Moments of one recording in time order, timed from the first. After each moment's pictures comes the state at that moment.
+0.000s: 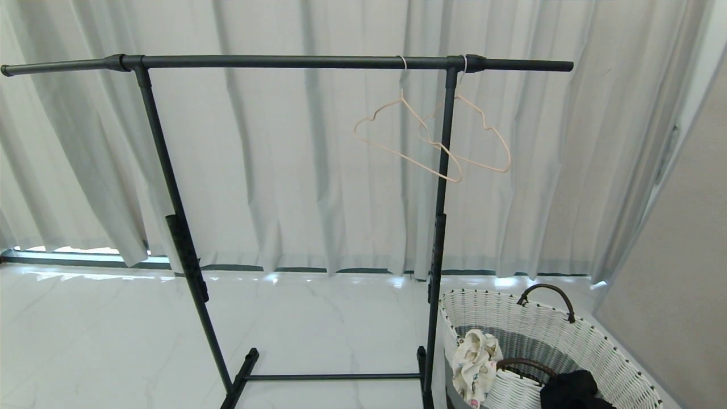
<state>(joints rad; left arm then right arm) 0.00 0.00 0.00 0.00 -0.03 0.01 0.13 0.26 -0.27 -0.03 0.17 -0.02</state>
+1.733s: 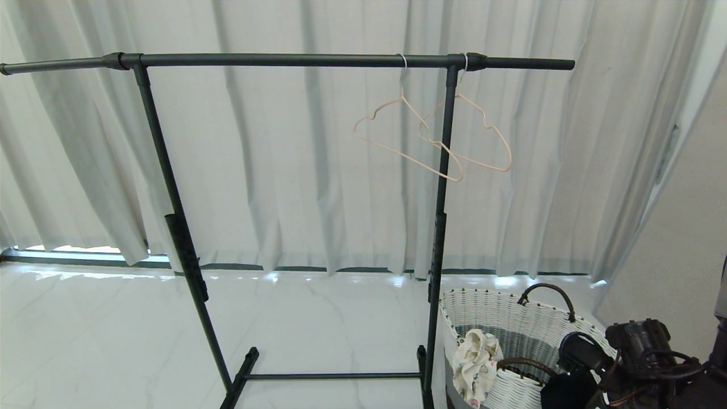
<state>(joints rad) 0.00 0.00 0.00 0.00 -0.03 0.01 0.18 2.07 -0.20 -0.89 -0.18 -0.56</state>
